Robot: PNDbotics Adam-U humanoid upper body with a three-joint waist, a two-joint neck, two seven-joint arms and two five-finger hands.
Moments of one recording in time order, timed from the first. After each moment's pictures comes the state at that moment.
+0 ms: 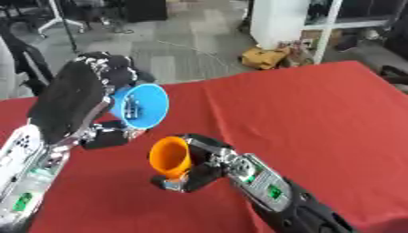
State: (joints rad) left arm -0.81 0.33 -0.34 -1.61 -1.08 -0.27 0.21; right arm -0.75 -0.21 0.48 -1.29 -0.19 -0.03 0.37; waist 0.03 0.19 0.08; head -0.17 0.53
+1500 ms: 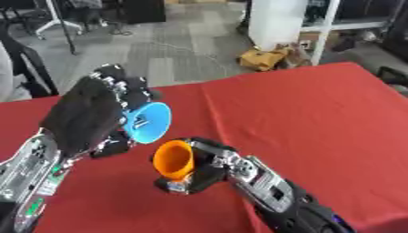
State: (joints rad) left arm -0.82 0.33 -0.38 -1.56 -1.34 -0.31 0.29; right arm -0.74 -0.22 0.46 -1.28 -0.23 -0.02 0.42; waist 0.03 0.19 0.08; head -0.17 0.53
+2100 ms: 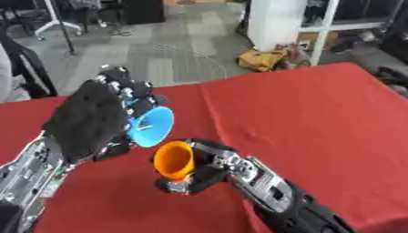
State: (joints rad) left arm -0.82 0.33 -0.40 -1.59 -1.43 -0.33 0.34; right arm -0.74 -0.22 0.46 -1.27 -0.25 -0.01 0.42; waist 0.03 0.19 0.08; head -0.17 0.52
